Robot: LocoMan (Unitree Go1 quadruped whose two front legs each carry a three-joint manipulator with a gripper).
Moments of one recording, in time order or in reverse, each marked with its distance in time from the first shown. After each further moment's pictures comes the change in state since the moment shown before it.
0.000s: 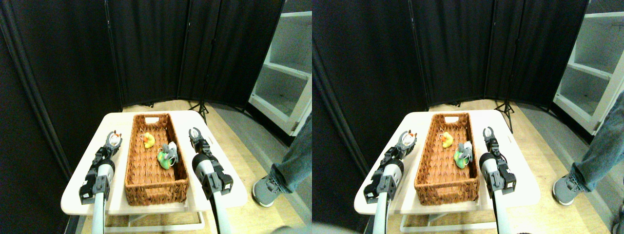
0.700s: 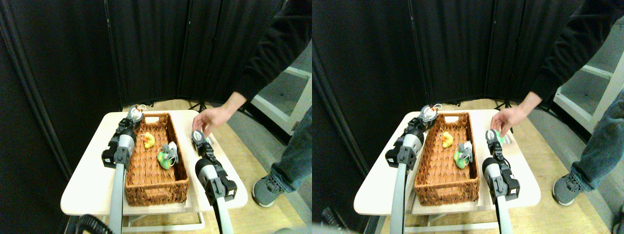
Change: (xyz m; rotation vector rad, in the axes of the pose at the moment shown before) right arm -0.006 -0.008 0.006 0.099 -0.002 0.006; left arm 0.037 -0.092 -0.047 -0.043 0.155 -0.159
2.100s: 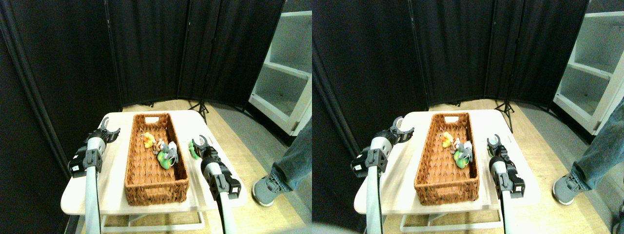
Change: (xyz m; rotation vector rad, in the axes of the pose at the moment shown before) right arm 0.010 -0.029 0.007 -0.101 0.132 -0.101; left arm -0.057 0.067 0.065 0.077 -0.037 0.229
